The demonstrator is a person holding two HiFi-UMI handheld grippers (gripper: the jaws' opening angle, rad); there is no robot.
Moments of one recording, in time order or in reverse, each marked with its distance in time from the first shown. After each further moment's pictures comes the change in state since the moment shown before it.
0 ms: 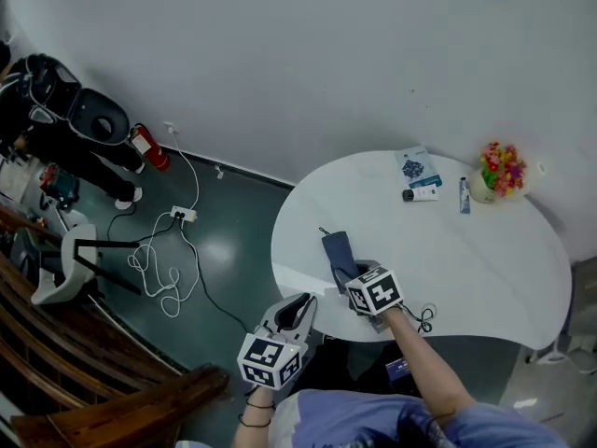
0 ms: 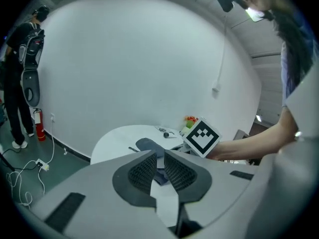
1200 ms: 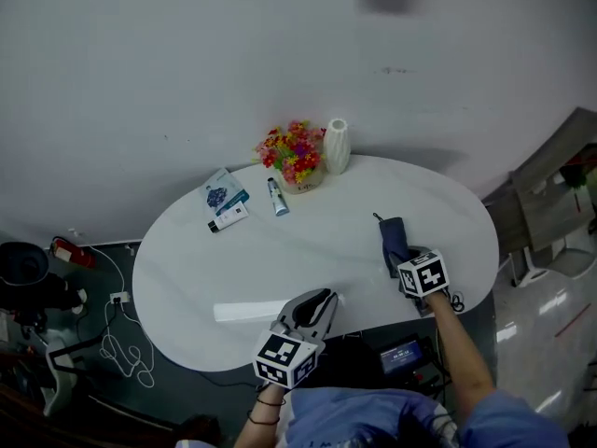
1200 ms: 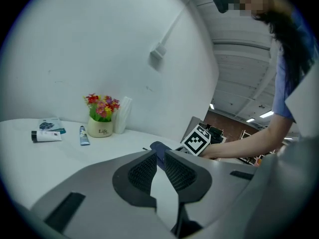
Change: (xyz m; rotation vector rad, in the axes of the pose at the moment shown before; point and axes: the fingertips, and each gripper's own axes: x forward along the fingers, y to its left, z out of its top) left arm 0.244 -0.424 -0.009 0.202 0.122 -0.509; right arm -0.383 -0.404 -0.287 0.394 -0.067 -0.516
